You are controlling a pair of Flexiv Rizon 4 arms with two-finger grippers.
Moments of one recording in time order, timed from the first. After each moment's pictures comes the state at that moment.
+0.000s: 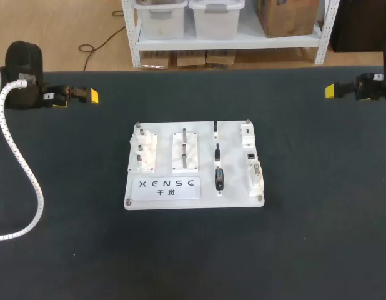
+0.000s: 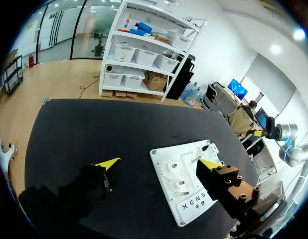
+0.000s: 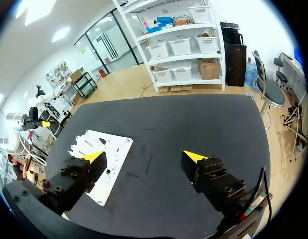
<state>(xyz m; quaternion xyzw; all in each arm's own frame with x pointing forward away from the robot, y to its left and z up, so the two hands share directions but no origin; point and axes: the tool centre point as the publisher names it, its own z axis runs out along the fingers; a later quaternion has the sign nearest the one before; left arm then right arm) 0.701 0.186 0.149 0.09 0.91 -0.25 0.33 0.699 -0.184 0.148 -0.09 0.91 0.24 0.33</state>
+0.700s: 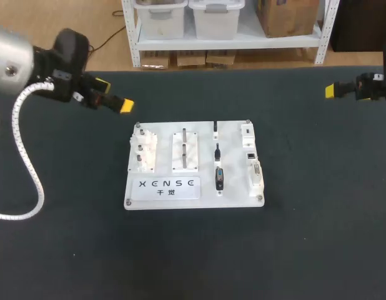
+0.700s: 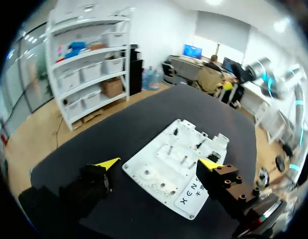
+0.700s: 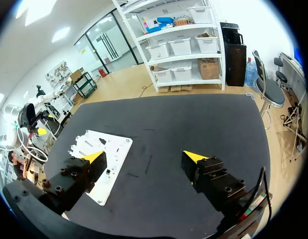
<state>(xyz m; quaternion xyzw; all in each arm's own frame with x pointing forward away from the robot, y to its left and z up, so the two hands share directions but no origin) 0.682 0.104 0.164 0.39 0.83 -0.22 0.33 0.699 -0.184 0.148 -0.09 0.91 0.24 0.33</state>
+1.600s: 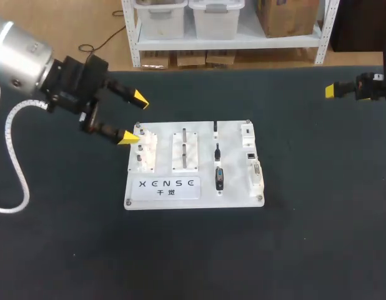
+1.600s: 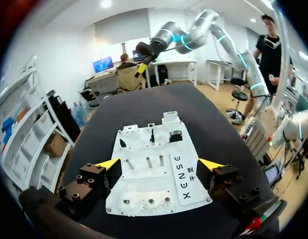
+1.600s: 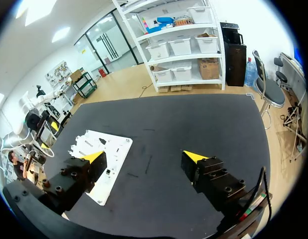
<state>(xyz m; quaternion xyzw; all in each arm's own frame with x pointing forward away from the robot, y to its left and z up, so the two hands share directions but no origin) 0.649 0.070 0.130 0.69 0.57 -0.30 0.32 0.699 -0.184 0.148 -0.09 0.91 0.24 0.33</state>
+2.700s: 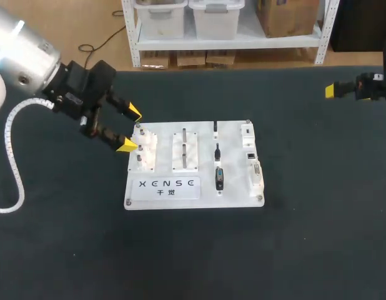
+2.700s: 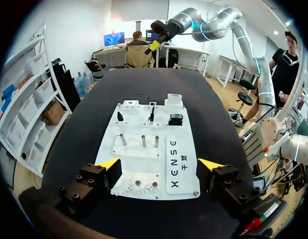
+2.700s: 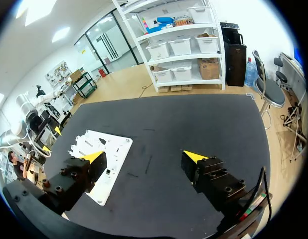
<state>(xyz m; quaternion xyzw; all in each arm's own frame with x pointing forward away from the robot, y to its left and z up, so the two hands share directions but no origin) 0.643 0.082 0.111 0.64 0.67 -0.27 0.25 0.699 -0.184 0.148 -0.09 0.91 0.24 0.33</state>
